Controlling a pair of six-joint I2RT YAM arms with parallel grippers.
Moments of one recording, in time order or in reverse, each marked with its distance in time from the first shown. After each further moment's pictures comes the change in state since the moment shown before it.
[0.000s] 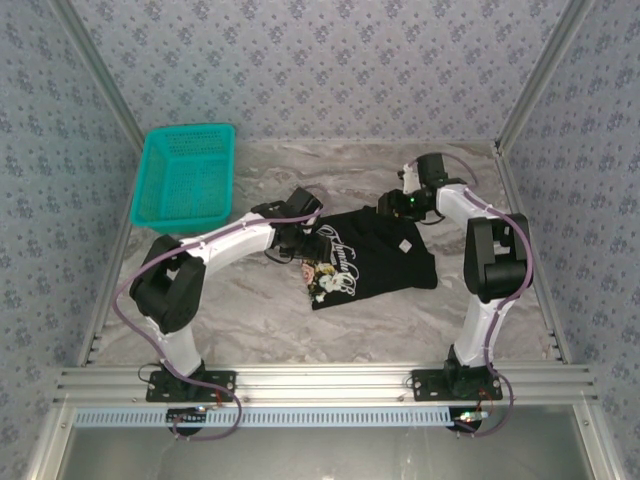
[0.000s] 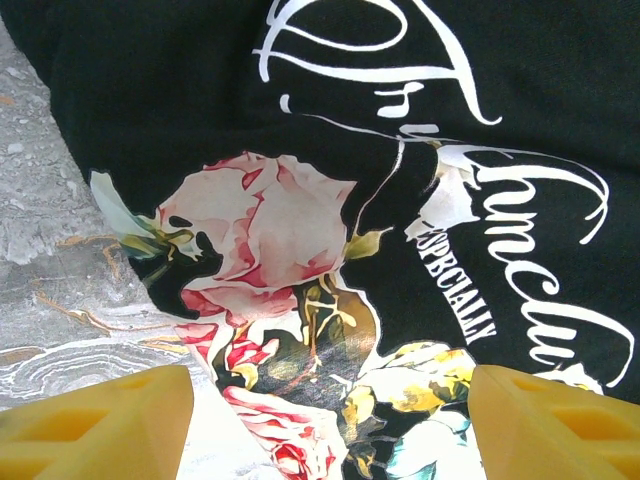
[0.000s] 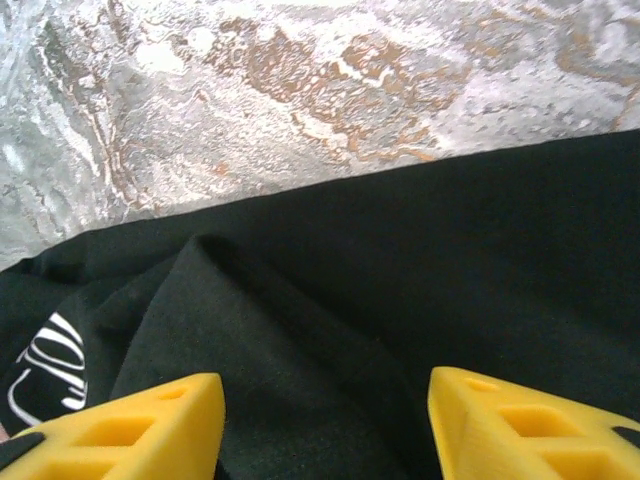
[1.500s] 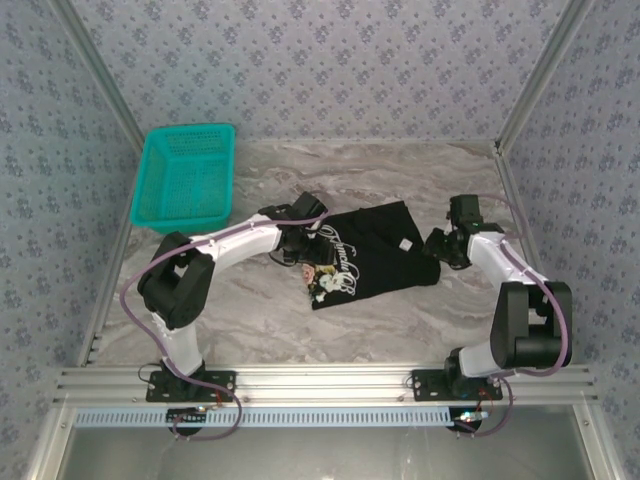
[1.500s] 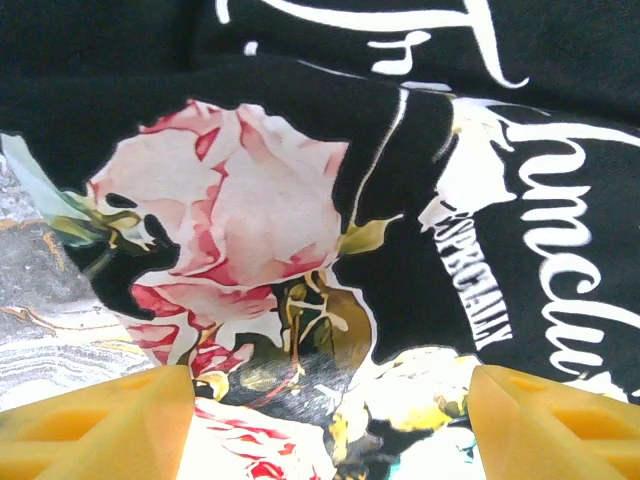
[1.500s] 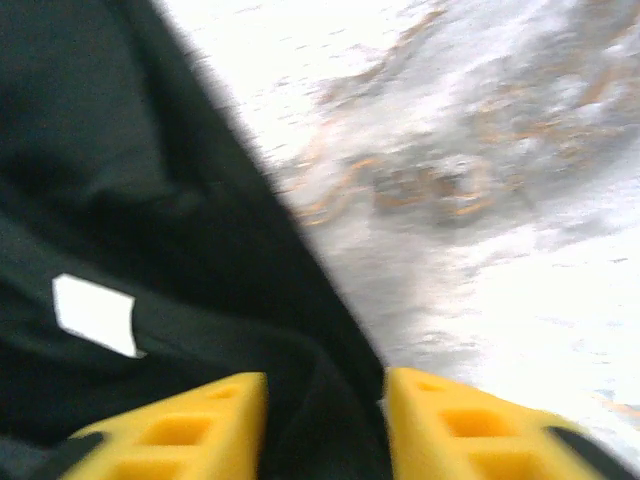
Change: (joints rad) left arm -0.020 0.047 0.006 0.000 0.019 -0.022; right arm -0.137 -0.486 -0.478 -0.090 0.398 0.179
